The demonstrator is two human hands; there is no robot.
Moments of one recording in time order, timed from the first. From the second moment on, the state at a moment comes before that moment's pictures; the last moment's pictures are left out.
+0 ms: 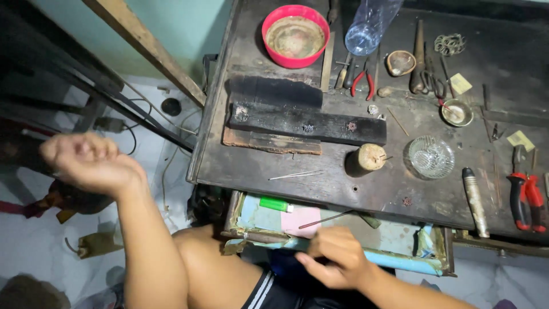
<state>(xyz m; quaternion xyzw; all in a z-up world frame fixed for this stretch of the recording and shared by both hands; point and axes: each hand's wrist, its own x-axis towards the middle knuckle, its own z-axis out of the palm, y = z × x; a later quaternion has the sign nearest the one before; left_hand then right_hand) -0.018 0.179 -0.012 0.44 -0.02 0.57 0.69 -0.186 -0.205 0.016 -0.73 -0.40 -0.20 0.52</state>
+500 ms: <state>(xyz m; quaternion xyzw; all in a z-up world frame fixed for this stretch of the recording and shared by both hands) 0.067 0.184 -0.156 0.75 0.15 0.08 0.63 -0.268 -0.255 -0.031 -0.81 -0.17 -0.12 0.55</state>
